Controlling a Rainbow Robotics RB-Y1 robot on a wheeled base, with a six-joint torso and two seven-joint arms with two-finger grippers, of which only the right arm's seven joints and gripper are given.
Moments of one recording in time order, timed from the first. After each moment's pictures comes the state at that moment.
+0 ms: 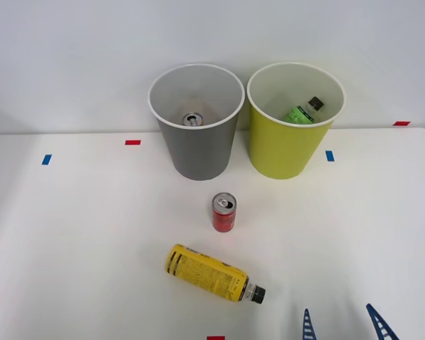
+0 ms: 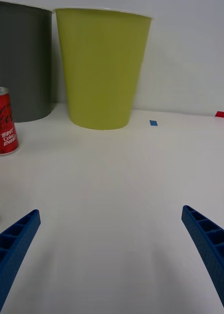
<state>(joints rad) 0.91 -0.18 0.32 -1.79 -0.03 -0.70 1.70</state>
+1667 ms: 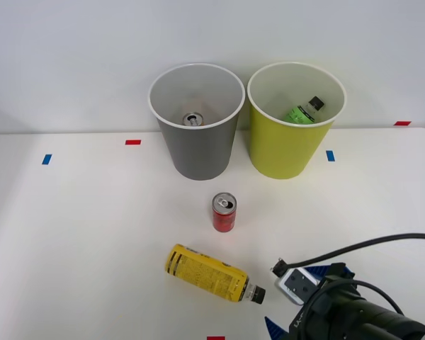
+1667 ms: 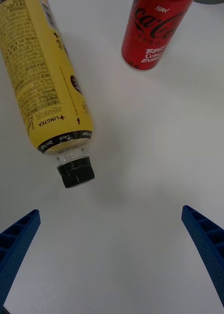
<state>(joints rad) 0.12 -0.90 0.76 -2.62 -0.10 1.21 1.32</state>
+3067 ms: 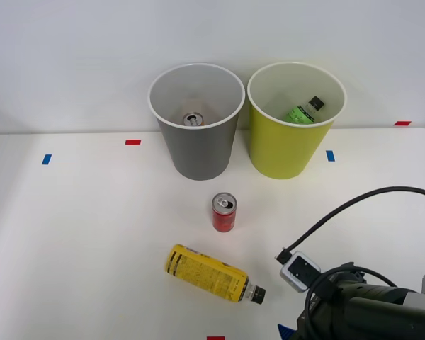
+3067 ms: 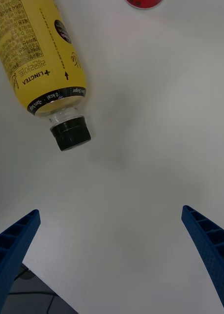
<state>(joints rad) -0.14 -0.99 0.83 -2.62 -0.38 1.42 1.13</state>
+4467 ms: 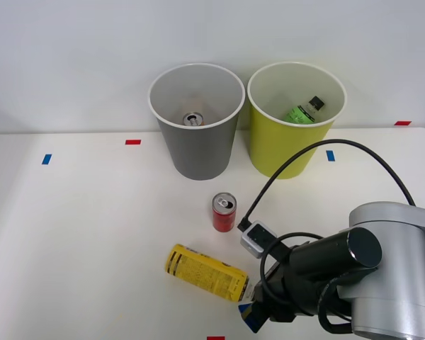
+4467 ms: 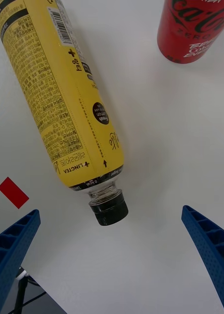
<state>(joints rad) -0.56 -0.90 0.96 -2.40 -0.72 1.39 0.98</state>
